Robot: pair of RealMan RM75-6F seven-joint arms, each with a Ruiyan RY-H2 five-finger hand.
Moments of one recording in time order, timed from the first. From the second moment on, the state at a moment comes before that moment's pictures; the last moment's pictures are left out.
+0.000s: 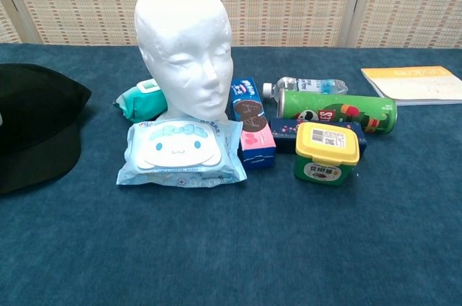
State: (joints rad) left arm -0.28 -1.40 -0.08 -1.43 1.44 1.35 0.20; right arm 0.17 -1.05 0.03 -1.67 -1.61 1.43 0.04
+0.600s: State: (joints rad) left arm -0.22 -1.53 -0.04 -1.36 1.53 1.49 0.28; right arm 0.17 -1.05 0.03 -1.67 -1.61 1.43 0.05
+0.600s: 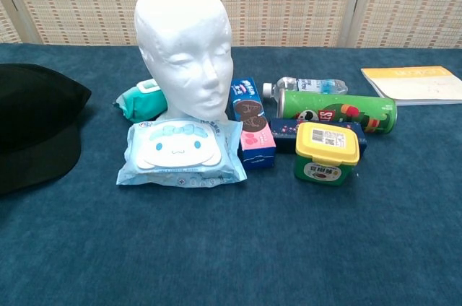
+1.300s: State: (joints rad) left arm -0.24 -1.69 -0.07 -1.21 1.52 1.49 0.32; right arm 0.16 -1.04 0.03 -1.67 -1.61 1.44 0.07
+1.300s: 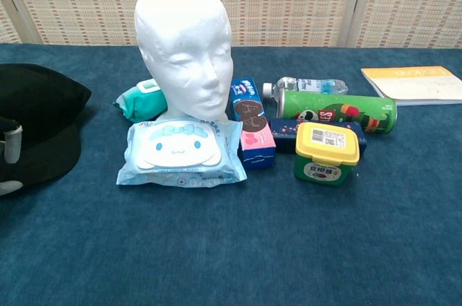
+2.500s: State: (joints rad) left arm -0.27 -1.85 -0.07 -0.91 1.52 1.47 0.23; right arm 0.16 -1.04 0.03 -1.67 -1.61 1.44 0.07
